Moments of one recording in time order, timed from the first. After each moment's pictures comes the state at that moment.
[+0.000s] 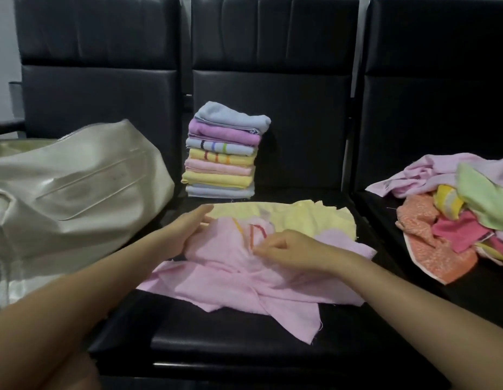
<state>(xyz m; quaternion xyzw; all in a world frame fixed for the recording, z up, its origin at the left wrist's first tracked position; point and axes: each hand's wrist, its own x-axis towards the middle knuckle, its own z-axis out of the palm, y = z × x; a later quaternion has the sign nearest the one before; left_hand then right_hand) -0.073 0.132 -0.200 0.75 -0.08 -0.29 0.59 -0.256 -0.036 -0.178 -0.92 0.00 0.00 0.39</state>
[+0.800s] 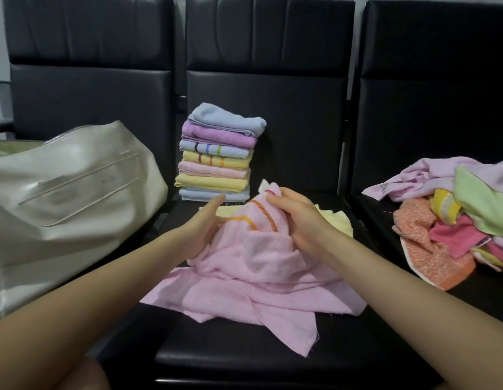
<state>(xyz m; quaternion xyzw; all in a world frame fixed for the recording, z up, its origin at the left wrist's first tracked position) -0.100 0.096 -0.182 0.67 -0.13 -0.43 0.59 -0.233 -0.044 -0.152 -0.59 0.07 -0.16 0.78</state>
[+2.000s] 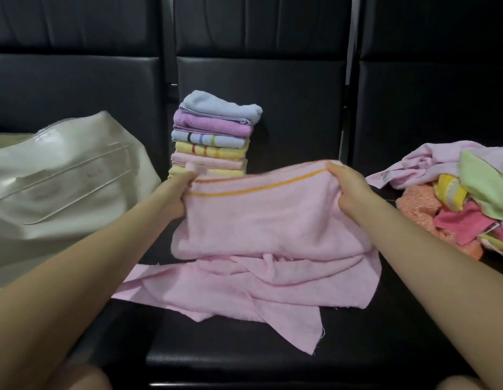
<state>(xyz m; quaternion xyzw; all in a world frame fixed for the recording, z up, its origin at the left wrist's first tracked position) -0.030 0.098 -0.165 0.63 -0.06 -0.24 0.74 -0.205 -0.174 -0.159 -0.53 0.28 -0.33 0.72</state>
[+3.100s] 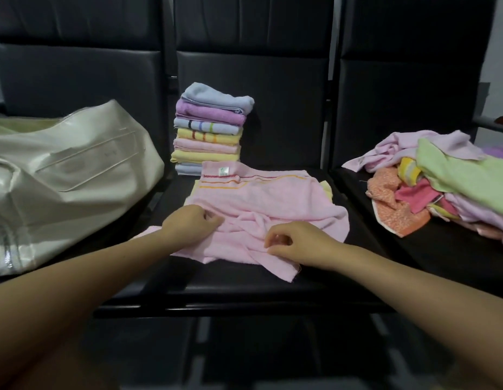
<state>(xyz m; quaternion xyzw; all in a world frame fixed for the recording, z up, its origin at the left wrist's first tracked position) -0.144 0.148 -0.212 0.93 -0.31 0.00 0.19 -0.330 -0.025 -0.201 -0.96 0.07 -0.04 0.25</state>
